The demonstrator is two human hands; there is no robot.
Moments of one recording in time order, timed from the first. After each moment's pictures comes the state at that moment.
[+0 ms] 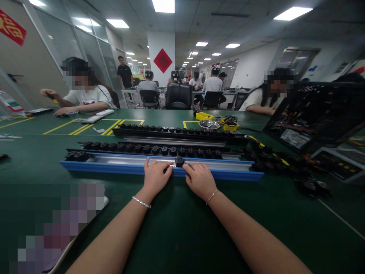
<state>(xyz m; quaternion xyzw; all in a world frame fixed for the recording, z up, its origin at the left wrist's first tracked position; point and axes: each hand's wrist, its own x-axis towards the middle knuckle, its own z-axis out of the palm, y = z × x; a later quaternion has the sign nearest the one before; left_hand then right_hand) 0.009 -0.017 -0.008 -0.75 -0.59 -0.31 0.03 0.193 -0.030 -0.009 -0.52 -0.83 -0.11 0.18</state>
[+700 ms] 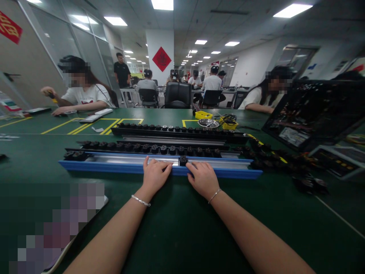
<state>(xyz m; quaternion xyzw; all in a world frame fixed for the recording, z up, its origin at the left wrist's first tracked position) 0.008 -0.016 -0.009 -0.75 -0.59 -0.30 0.02 0.205 -0.033 -0.010 -0.53 -0.82 -0.13 0.19</state>
